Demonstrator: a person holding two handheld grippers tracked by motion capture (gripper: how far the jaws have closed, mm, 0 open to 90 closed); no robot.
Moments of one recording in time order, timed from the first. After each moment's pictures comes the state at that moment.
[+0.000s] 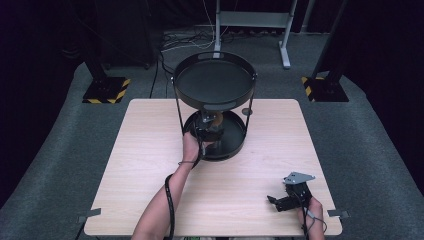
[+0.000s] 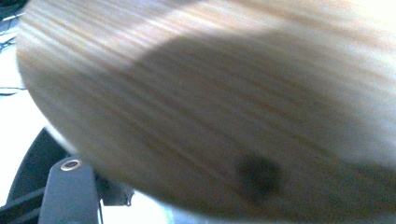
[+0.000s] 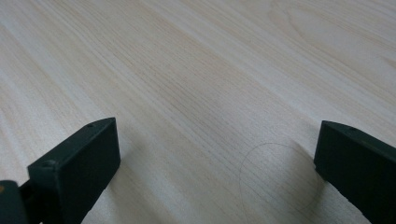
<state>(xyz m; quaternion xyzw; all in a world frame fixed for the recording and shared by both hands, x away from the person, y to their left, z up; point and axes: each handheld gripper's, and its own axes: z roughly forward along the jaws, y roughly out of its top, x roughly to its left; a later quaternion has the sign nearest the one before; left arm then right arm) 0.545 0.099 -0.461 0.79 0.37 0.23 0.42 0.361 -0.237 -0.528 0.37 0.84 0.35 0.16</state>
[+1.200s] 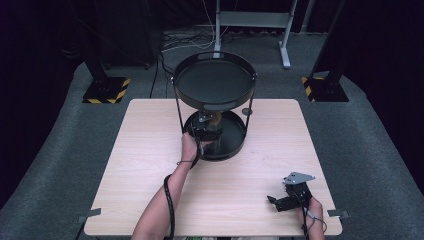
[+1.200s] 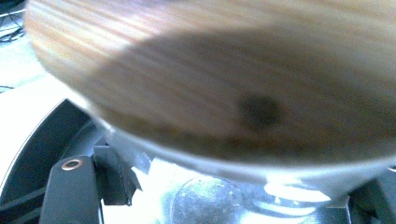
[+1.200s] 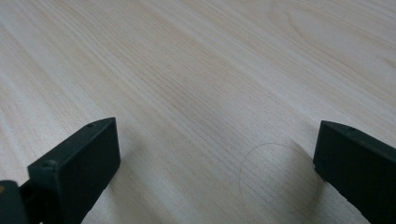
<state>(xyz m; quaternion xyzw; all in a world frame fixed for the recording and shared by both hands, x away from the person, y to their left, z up) 0.549 0.107 -0.467 0.78 0.38 0.22 0.44 0.361 -0.237 -0.528 0.37 0.84 0.35 0.16</state>
